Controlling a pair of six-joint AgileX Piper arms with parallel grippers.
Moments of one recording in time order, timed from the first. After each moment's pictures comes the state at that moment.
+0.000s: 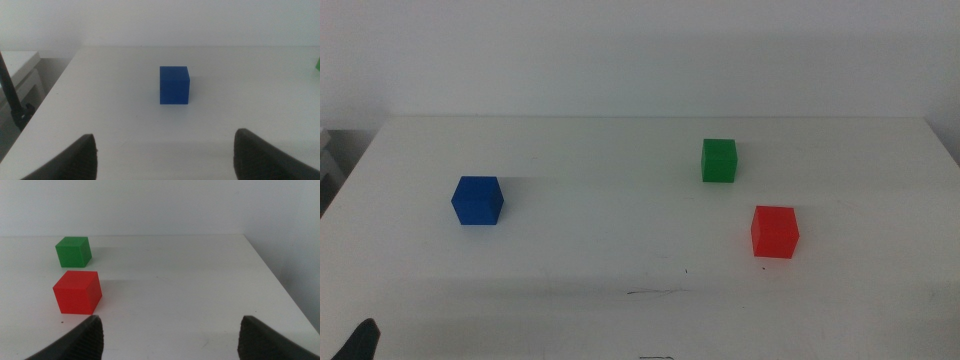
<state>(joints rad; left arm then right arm) -0.06 -0.01 0.03 0.05 0.22 -0.10 0.01 -0.02 0.03 0.02 0.22 0.01</state>
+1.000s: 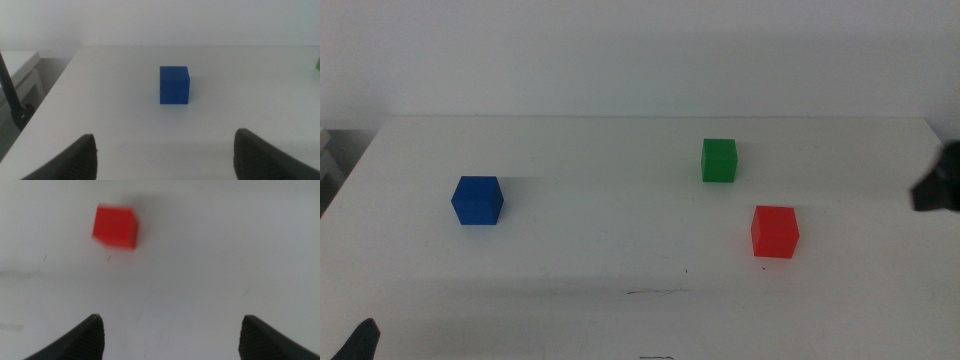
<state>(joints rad) -0.06 -0.01 0.03 0.05 0.22 -0.10 0.14 1.12 -1.10 0.06 1.05 0.09</state>
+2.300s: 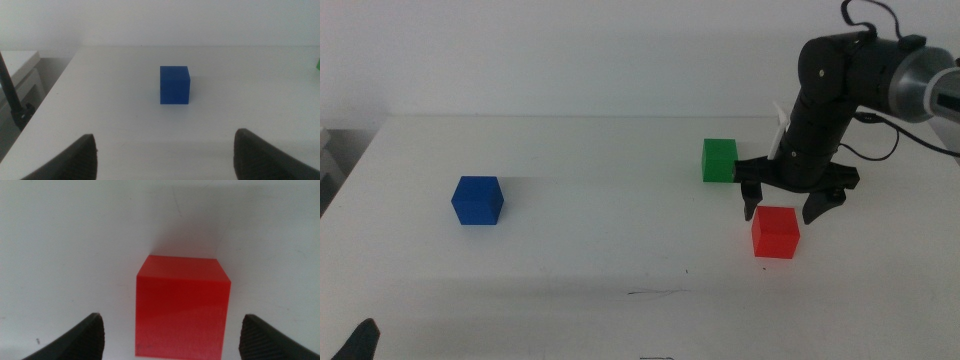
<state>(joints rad) -0.06 -0.01 0.03 0.05 0.22 -0.10 0.34 2.02 -1.65 0.05 1.13 0.37</state>
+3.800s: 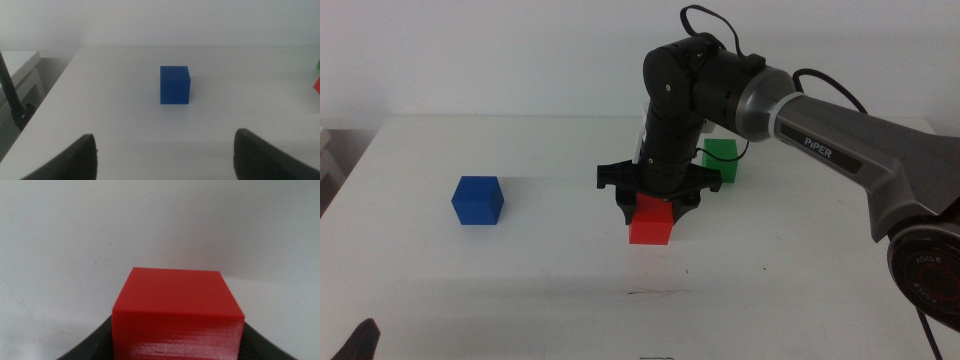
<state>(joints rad) -0.06 -0.01 0.03 0.05 0.22 -0.10 0.65 2.24 -2.07 0.07 1.23 0.58</state>
